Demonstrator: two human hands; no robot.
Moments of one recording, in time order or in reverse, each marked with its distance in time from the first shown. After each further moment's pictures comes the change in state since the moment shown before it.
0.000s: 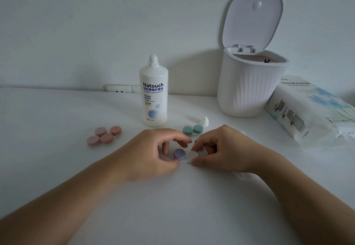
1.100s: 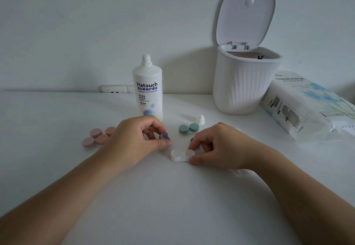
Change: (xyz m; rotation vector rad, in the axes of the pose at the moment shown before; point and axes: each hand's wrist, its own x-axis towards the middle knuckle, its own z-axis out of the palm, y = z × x) left_hand 0.010 -0.014 -0.011 -0.016 0.253 -0.211; right_hand -0.003 -0.001 -0.002 0.000 0.014 0.004
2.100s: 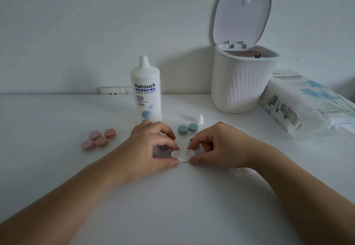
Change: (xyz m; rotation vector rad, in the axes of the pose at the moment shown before) left_hand -0.009 0.008 0.004 0.256 -0.254 0.261; right_hand 0.002 0.006 0.001 -0.001 -0.010 -0.024
